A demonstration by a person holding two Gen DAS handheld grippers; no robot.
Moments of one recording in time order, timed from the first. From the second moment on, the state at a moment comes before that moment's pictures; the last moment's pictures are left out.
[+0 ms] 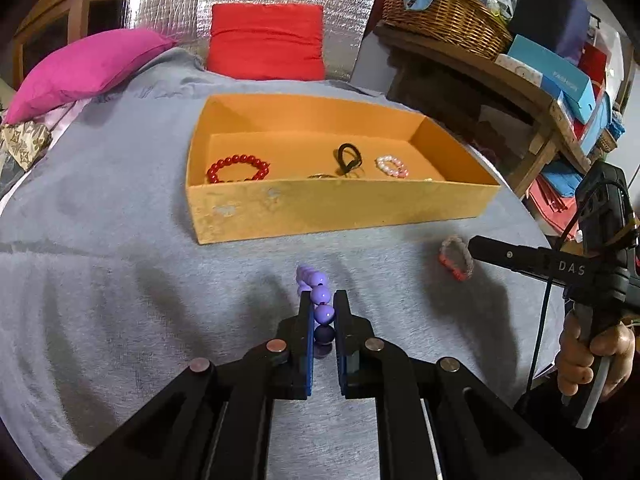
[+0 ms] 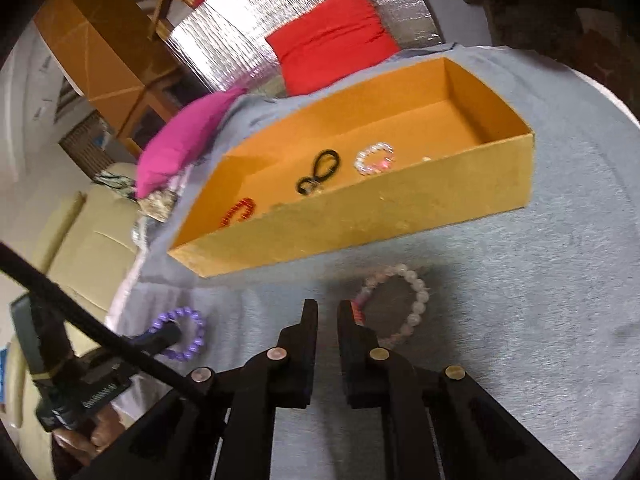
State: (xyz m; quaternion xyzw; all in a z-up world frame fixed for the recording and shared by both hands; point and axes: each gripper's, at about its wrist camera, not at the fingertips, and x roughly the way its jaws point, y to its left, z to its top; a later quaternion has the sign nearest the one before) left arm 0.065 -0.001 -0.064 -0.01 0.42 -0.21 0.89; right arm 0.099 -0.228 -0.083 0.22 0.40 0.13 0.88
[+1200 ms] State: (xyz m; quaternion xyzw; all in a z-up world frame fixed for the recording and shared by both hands) left arm 0.059 -0.018 -0.055 0.01 0.40 -0.21 0.89; right arm 0.099 -0.224 -0.077 0.09 0.38 0.02 0.92
